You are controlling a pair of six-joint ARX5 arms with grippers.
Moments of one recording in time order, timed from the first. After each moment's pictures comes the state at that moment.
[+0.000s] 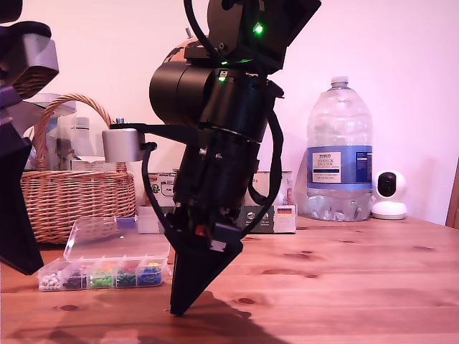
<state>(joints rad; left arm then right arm) -0.69 1.04 0.53 -0.53 0.15 -0.13 0.87 1.99 1.31 -0.62 -0.18 -0.91</state>
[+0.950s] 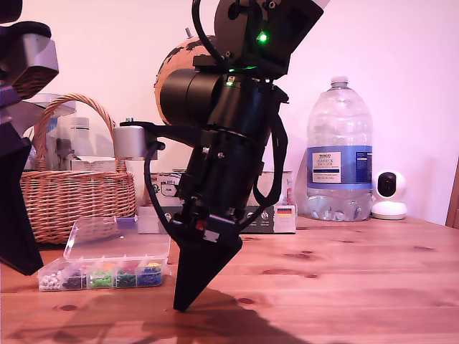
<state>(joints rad) -0.69 1.04 0.53 -0.53 0.15 -0.13 0.83 2.01 1.33 -0.64 -0.23 -0.83</state>
